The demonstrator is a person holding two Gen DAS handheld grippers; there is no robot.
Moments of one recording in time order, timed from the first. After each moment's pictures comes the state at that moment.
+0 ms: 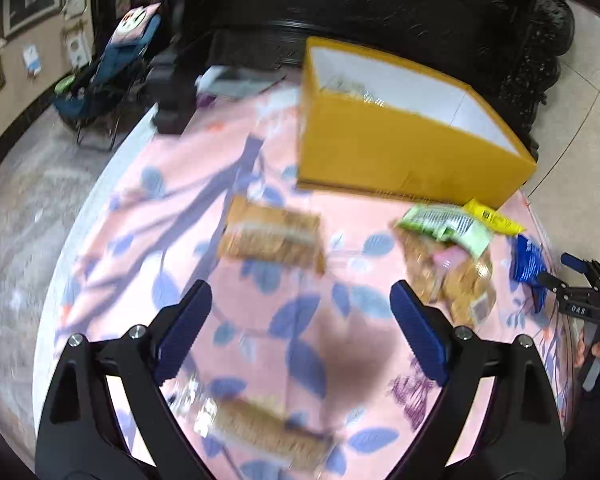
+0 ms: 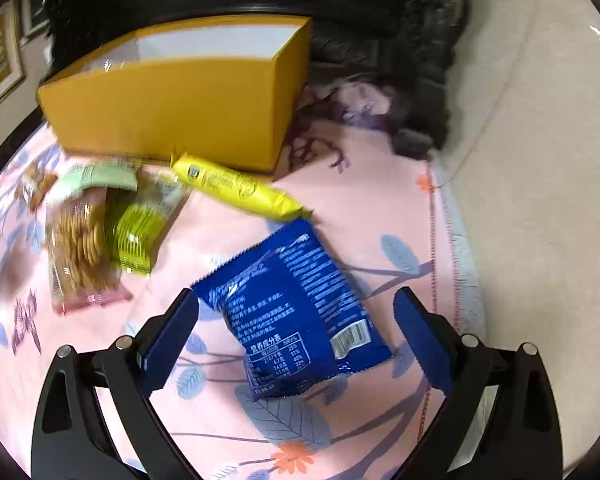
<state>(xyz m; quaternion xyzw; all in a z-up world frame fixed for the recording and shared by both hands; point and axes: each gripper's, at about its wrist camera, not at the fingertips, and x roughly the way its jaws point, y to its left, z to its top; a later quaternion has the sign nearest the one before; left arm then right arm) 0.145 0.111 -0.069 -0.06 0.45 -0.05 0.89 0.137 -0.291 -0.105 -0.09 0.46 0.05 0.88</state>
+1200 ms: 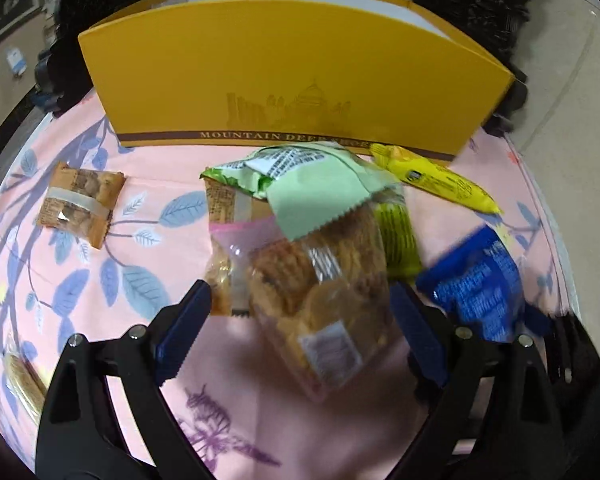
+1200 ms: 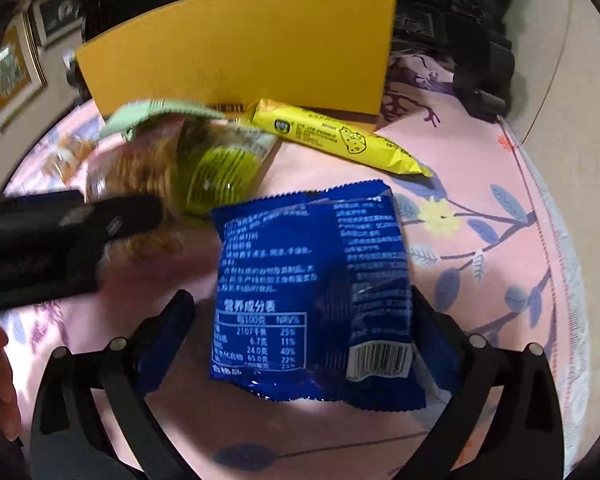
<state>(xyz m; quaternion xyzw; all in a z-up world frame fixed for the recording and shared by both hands) 0.184 -0.076 -0.127 -0.04 0.49 -0.03 0.87 0.114 -0.232 -0.153 -0.03 0.47 0.08 0.88</state>
